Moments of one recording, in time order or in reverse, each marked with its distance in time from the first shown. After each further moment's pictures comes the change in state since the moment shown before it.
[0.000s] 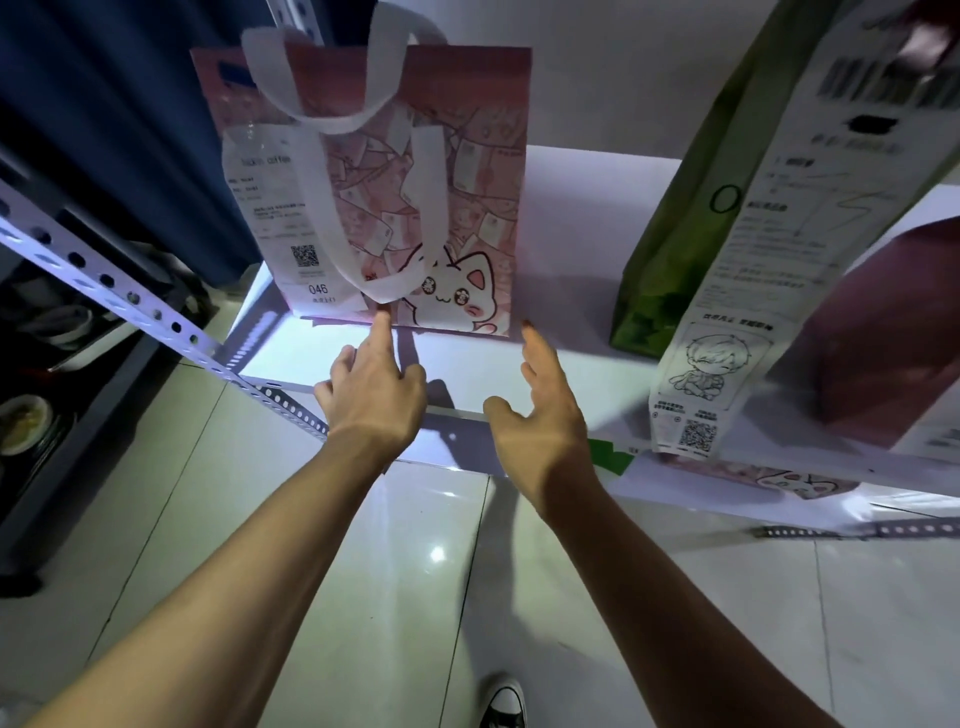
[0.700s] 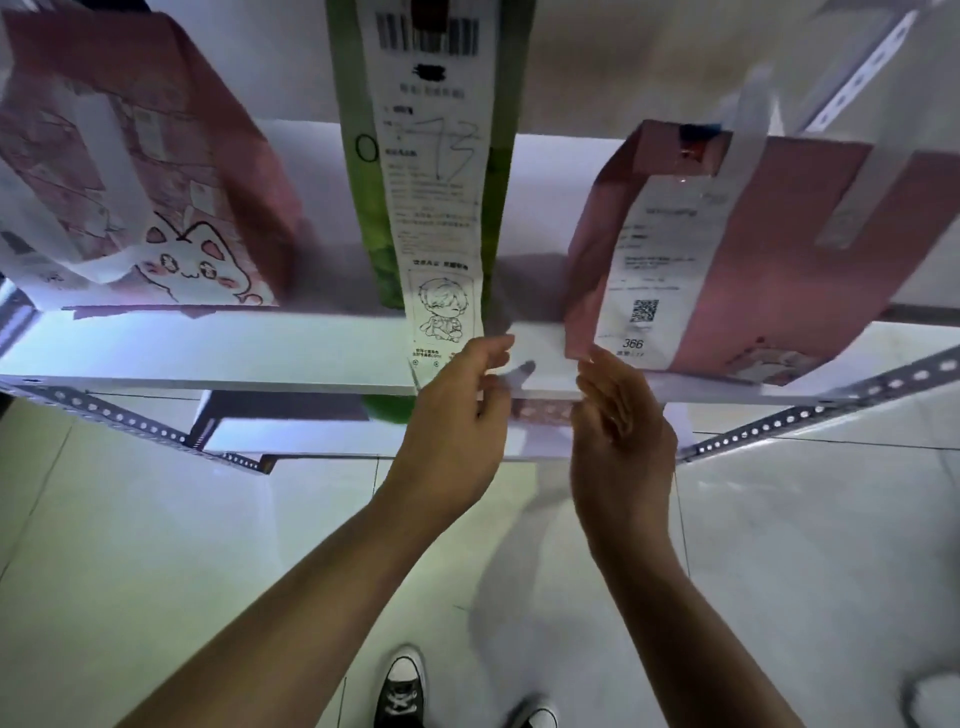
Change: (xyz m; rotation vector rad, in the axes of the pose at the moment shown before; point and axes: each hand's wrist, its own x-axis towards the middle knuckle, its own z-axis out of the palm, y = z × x) left_hand -0.176 0.171 0.125 -0.470 -0.275 0.446; right_hand -0.085 0.039 -0.243 0.028 0.496 -0.062
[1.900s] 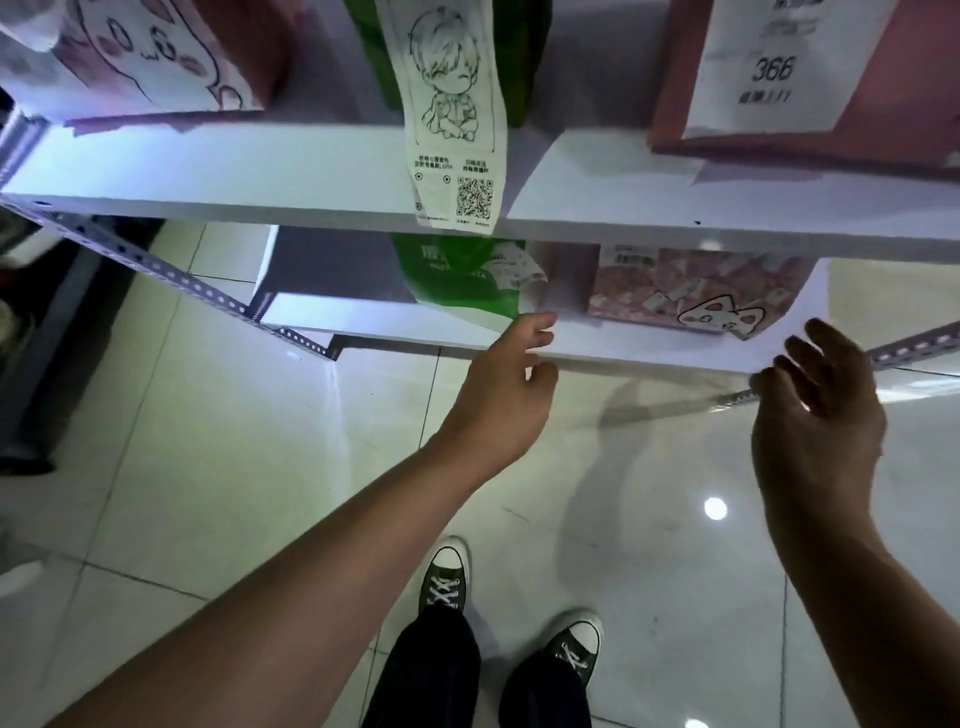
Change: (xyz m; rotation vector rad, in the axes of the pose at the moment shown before) left_hand -0.035 -0.114 0.099 0.030 -0.056 -0.271; right_hand 0.031 0.163 -0.090 -0.048 0.041 0.188
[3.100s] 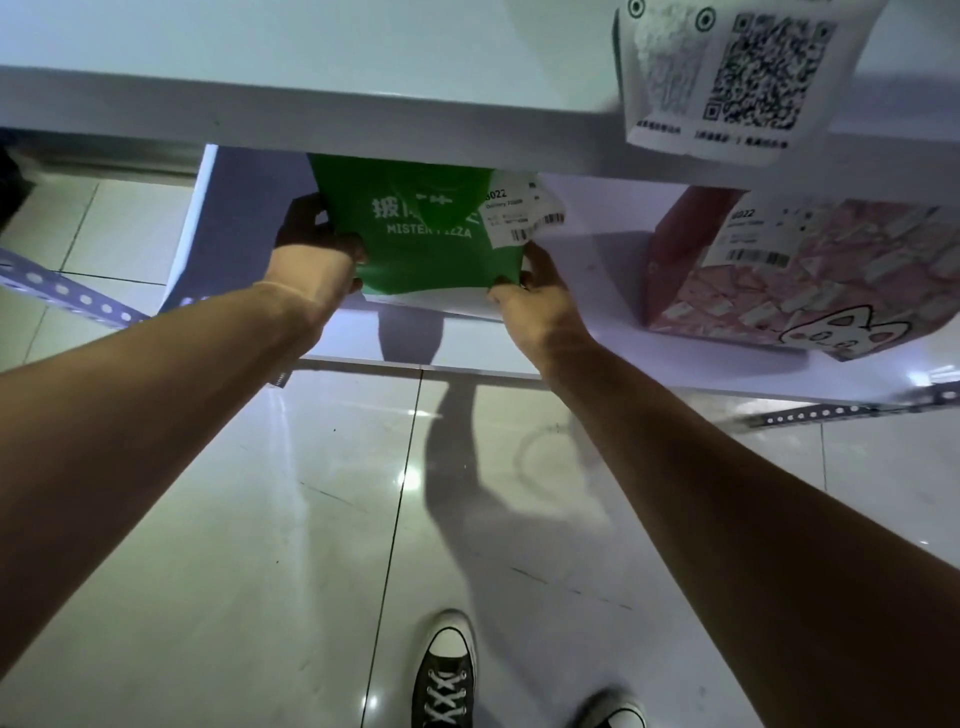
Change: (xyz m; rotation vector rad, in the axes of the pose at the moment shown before) left_hand 0.214 -0.165 -0.173 -0.278 0.335 -0.171; right_hand 0.042 0.048 0.347 -0.035 -0.525 0.100
